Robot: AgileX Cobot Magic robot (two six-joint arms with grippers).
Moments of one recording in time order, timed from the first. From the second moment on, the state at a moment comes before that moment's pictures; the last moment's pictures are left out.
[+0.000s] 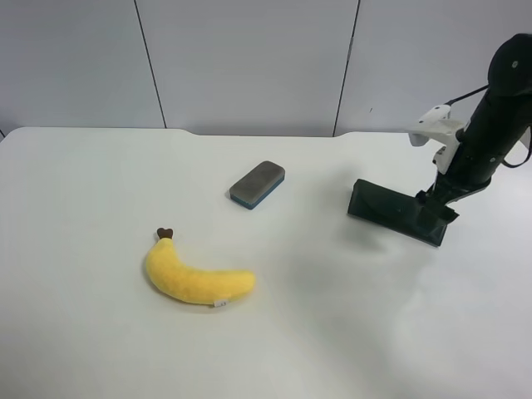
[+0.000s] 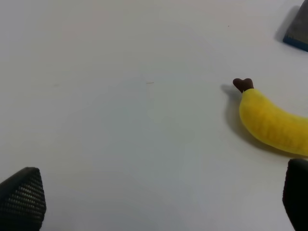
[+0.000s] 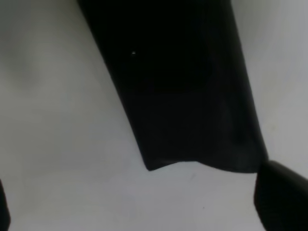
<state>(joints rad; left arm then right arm) 0.03 -0.01 -0.51 -0.08 1.05 0.08 0.02 1.82 -1.09 0.06 0.85 -0.71</state>
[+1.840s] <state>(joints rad) 0.03 -0.01 -0.51 -0.08 1.05 0.08 -0.02 1.88 -1.09 0.06 0.72 -0.76</state>
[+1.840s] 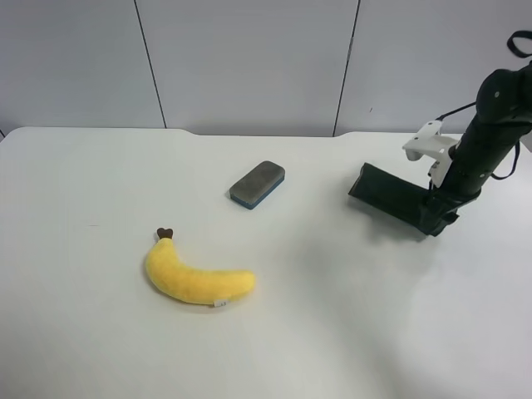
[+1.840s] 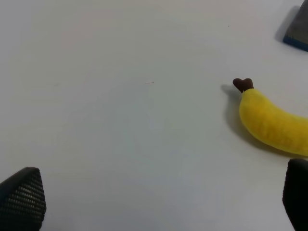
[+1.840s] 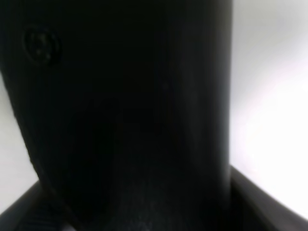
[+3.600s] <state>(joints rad) 0.03 0.67 -0.73 -0.66 1.20 0.12 0.74 1.39 -1.10 0.28 0.93 -0.81</state>
